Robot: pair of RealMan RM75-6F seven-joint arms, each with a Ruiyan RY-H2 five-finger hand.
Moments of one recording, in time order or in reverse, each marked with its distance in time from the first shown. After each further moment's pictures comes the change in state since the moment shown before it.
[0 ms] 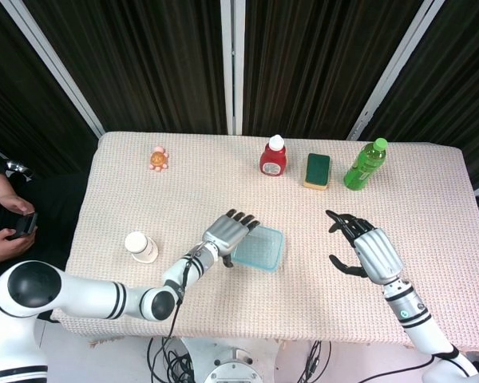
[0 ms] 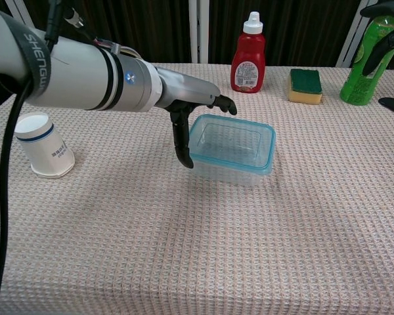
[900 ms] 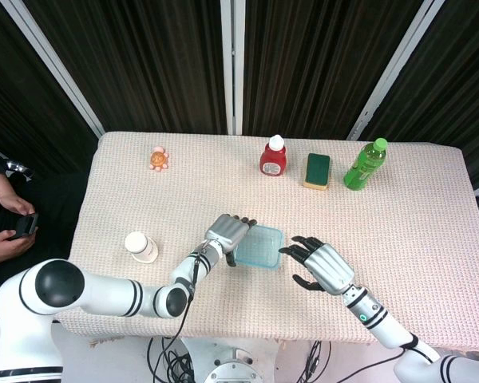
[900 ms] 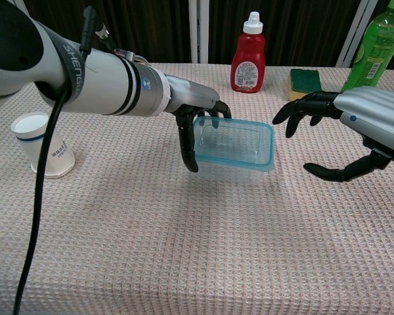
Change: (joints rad) left arm -0.089 -0.059 0.045 0.074 -0.144 0.033 -0.033; right arm 0.091 -0.246 -0.046 0.230 -0.140 -0.098 -0.082
